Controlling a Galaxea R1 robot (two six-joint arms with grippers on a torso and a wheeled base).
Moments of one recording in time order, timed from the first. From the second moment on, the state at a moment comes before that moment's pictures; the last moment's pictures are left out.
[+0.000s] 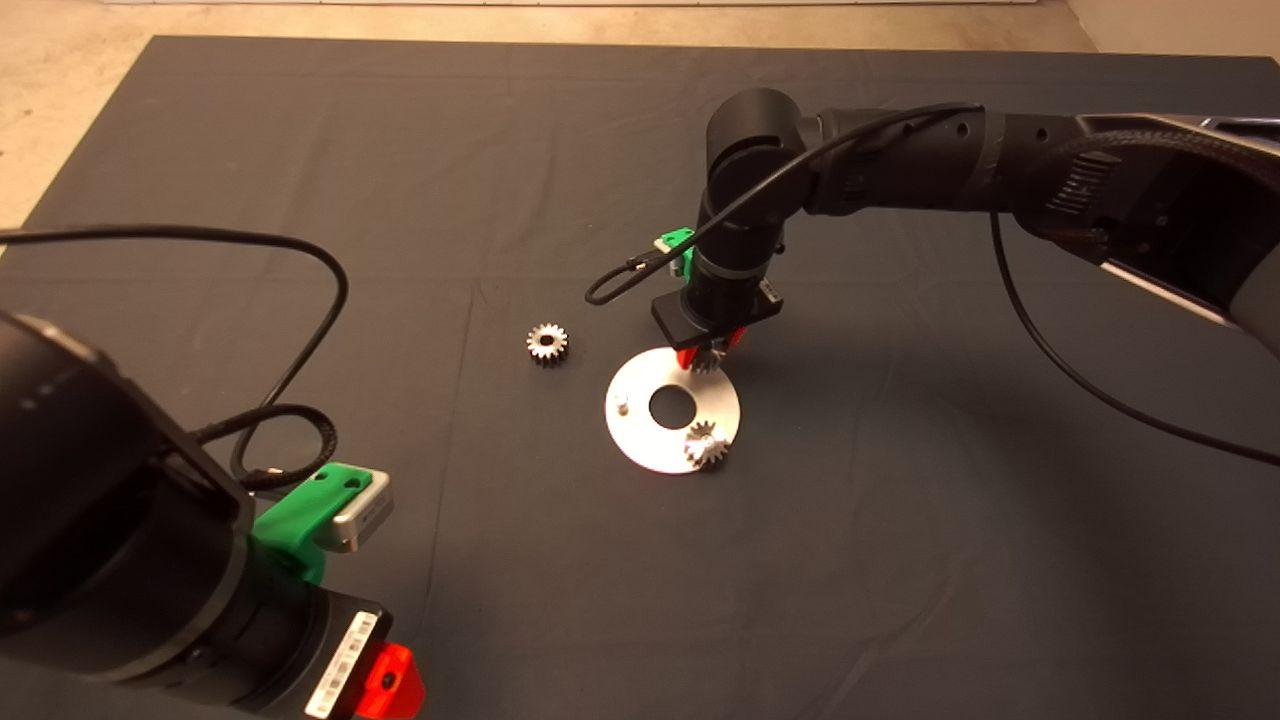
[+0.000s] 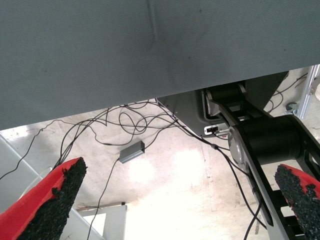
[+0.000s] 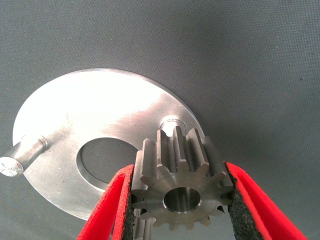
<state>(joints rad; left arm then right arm) -0.54 2.25 -0.34 -0.04 1.53 -1.70 0.39 2.93 -1.50 -0.22 -1.53 1.06</state>
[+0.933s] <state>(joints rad) -0.54 2.25 -0.34 -0.04 1.53 -1.70 0.38 2.93 -1.47 -0.22 -1.53 1.06</state>
